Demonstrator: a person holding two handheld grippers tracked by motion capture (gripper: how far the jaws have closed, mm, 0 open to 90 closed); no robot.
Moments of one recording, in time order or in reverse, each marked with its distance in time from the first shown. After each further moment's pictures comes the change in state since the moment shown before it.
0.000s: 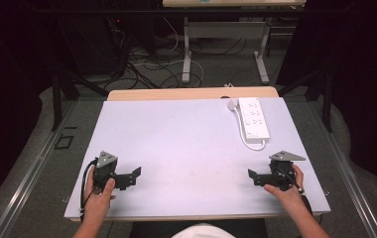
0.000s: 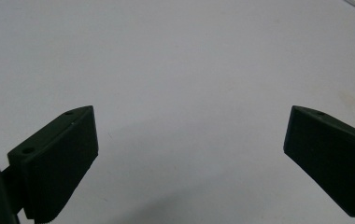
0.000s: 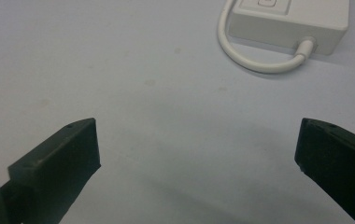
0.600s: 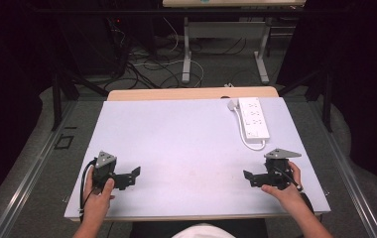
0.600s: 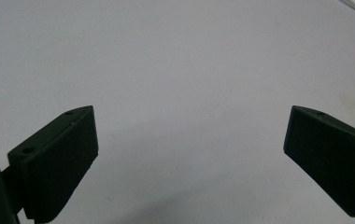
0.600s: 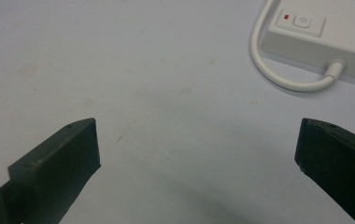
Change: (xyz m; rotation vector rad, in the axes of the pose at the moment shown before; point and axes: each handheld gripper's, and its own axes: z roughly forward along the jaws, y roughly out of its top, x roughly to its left) left arm 0.001 0.000 -0.002 -0.010 0.009 -0.007; right arm 0.018 0.017 -0.011 0.028 0.044 -0.060
